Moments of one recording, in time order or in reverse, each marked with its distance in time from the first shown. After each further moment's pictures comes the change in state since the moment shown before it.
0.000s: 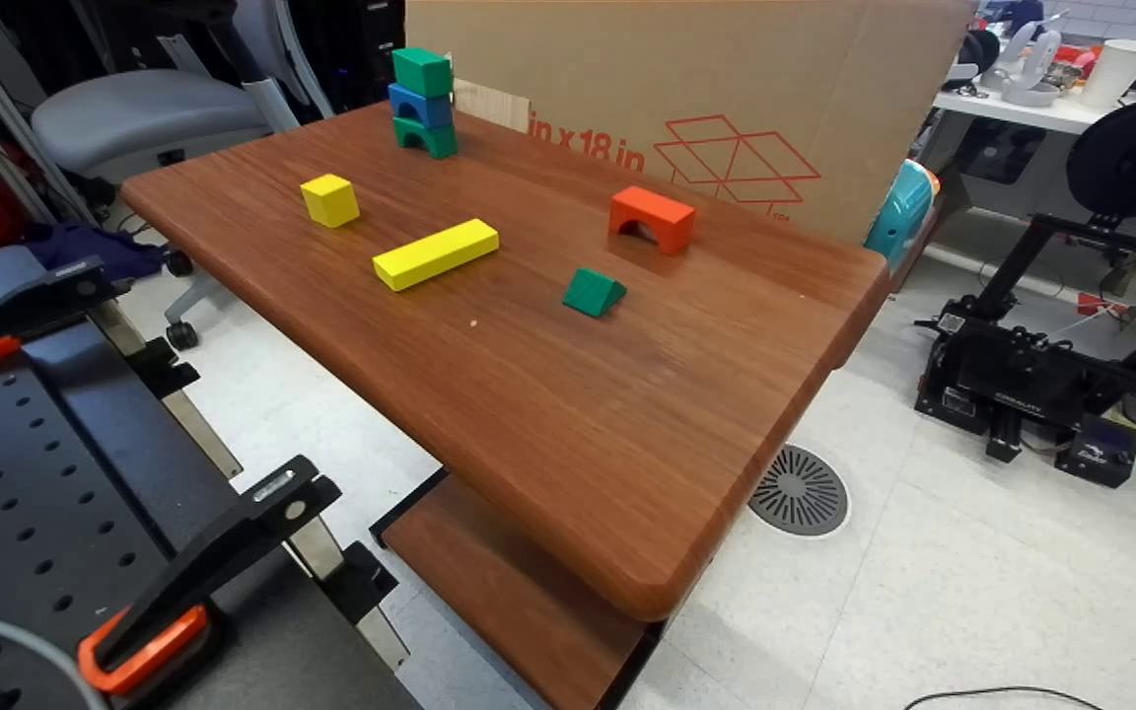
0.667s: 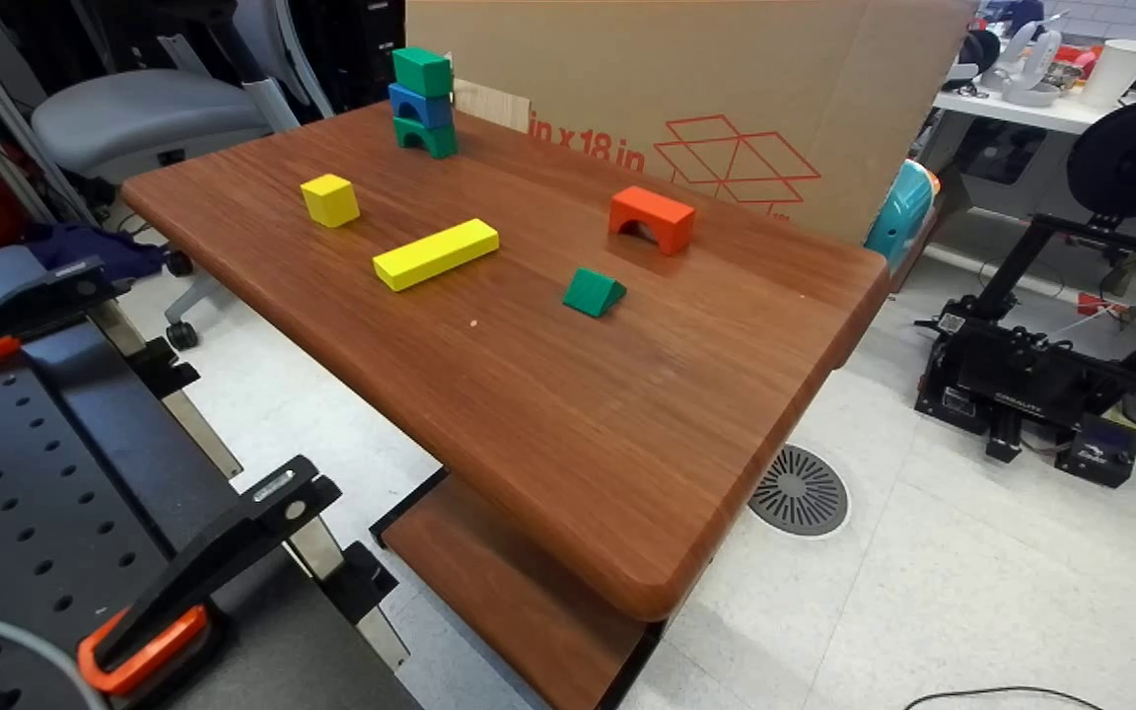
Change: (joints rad) arm 0.017 -0.269 -0.002 -0.035 -0.059 -0.183 -0.154
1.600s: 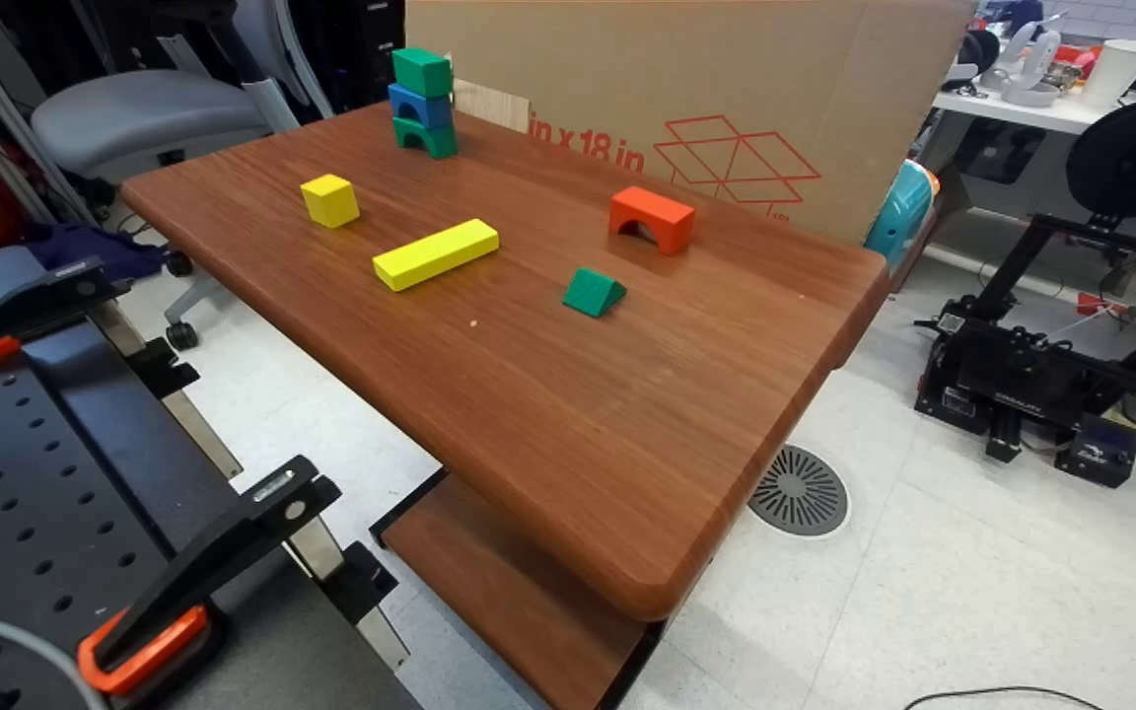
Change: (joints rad) arm 0.092 -0.314 -0.003 -0.007 0.003 -0.159 -0.055
